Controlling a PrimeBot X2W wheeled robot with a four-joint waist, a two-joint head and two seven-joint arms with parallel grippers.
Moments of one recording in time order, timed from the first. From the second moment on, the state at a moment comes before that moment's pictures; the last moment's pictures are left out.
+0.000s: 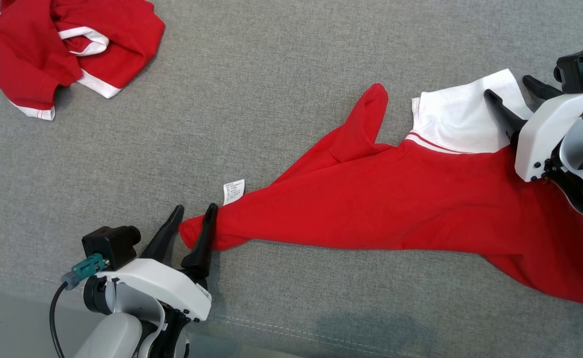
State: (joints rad) left arm -0.22 0.27 -0.43 0.13 -0.79 0.13 -0.05; right arm -0.83 -0.44 0.49 0.58 0.52 0.13 0.24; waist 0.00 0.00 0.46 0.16
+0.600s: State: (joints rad) left arm -0.21 0.25 -0.46 0.12 -0.83 0.12 -0.02; right arm -0.93 -0.42 0.62 0.72 0.60 0.13 0.16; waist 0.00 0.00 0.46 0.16
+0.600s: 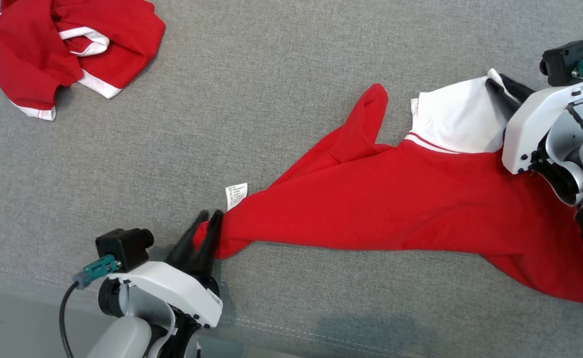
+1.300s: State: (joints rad) left arm -0.15 0.38 -0.44 -0.18 -0.78 0.15 0.03; right arm -0.45 -0.50 0.21 0.31 0.73 0.13 -0.01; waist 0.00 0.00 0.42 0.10
